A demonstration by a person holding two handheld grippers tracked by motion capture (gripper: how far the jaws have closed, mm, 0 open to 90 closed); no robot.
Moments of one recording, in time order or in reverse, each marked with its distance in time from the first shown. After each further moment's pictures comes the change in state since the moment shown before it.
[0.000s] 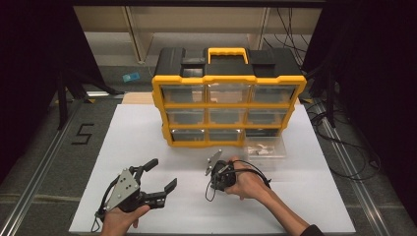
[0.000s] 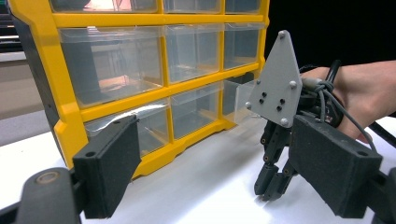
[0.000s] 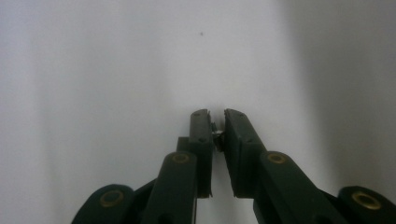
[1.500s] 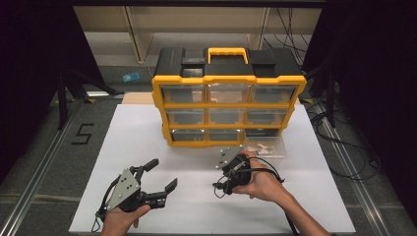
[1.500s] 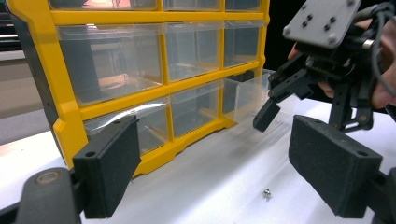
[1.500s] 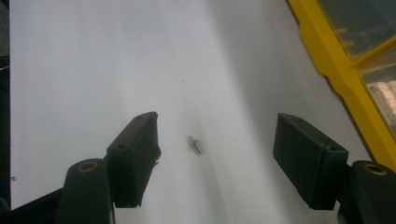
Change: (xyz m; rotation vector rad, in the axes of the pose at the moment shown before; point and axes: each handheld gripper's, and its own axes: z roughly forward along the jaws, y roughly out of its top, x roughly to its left) left arm 0.000 -0.001 0.001 0.008 0.001 0.002; right arm 0.010 -0.011 -0.056 -0.227 -0.138 -0.020
